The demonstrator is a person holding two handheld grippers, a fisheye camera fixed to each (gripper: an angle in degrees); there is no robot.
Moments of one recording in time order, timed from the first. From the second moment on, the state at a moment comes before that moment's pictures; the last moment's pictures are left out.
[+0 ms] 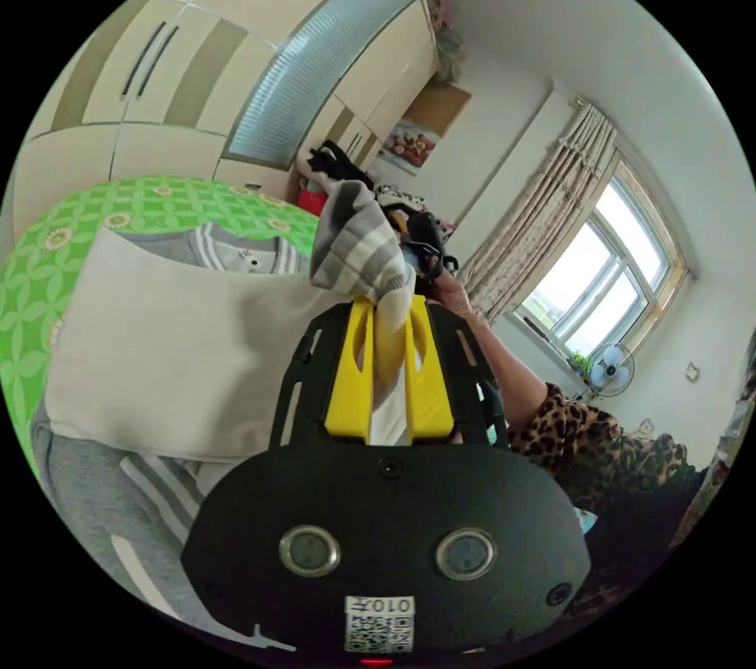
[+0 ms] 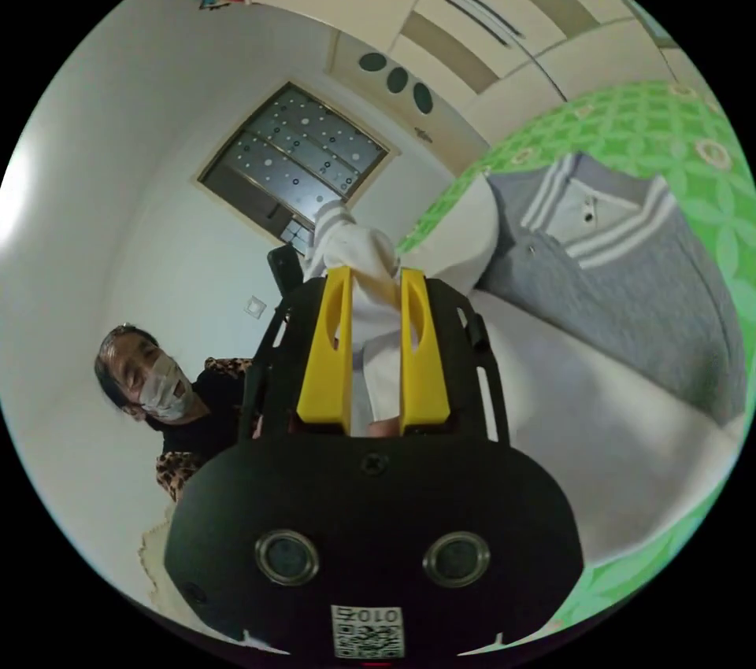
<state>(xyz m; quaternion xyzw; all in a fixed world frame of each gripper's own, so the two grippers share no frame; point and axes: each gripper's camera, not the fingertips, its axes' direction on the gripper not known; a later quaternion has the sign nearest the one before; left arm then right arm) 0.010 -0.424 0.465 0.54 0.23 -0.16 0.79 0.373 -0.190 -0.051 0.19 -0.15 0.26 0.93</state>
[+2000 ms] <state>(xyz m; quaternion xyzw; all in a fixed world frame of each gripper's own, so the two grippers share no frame) -0.137 -0.502 0.537 0.37 0.45 -0.09 0.81 0.161 -0.055 -0.138 0.26 0.03 0.38 0.88</state>
